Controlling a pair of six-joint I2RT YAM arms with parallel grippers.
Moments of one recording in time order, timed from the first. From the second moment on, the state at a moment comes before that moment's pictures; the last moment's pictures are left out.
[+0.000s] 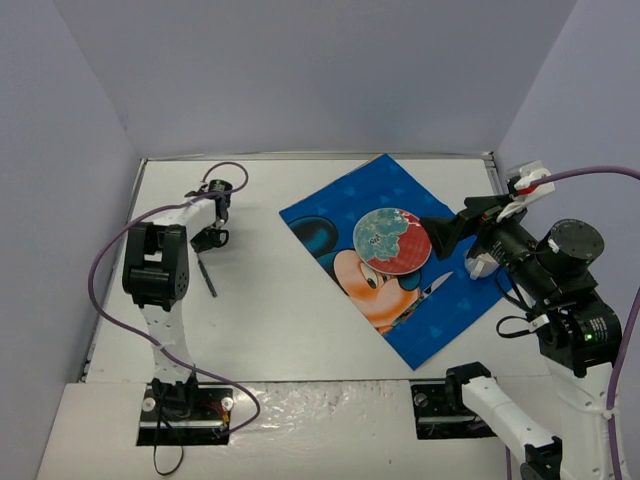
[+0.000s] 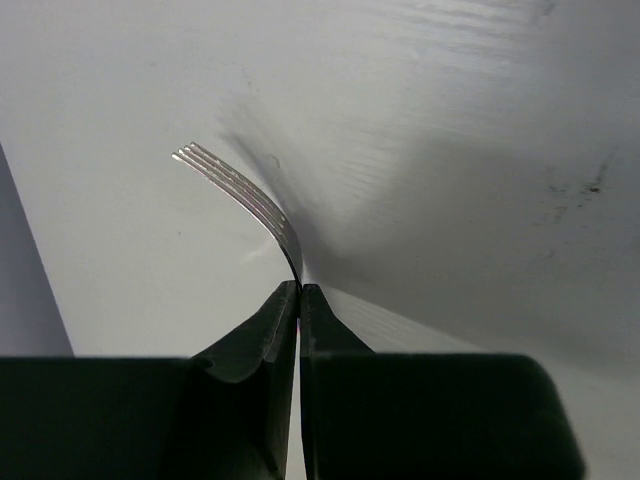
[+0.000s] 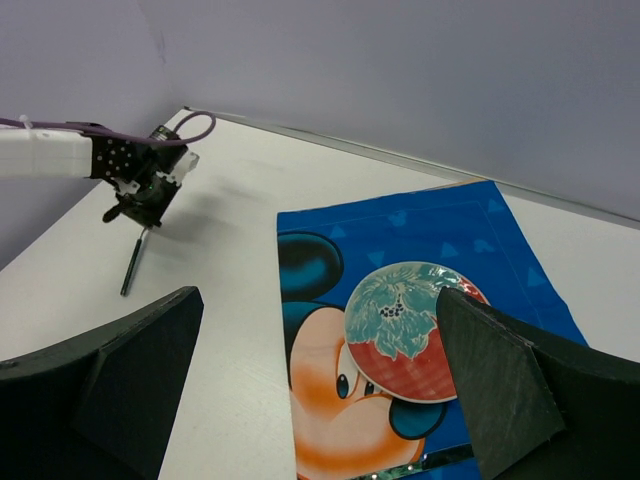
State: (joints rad) left arm -0.14 2.03 1.45 -0.73 -0.51 -0.14; right arm 0.23 0.78 1.39 -0.67 -0.29 0.10
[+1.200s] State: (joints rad) left arm -0.38 1.77 1.43 -0.84 -0.44 -0.29; right arm 0.23 0.72 1.35 -0.67 -0.29 0.10
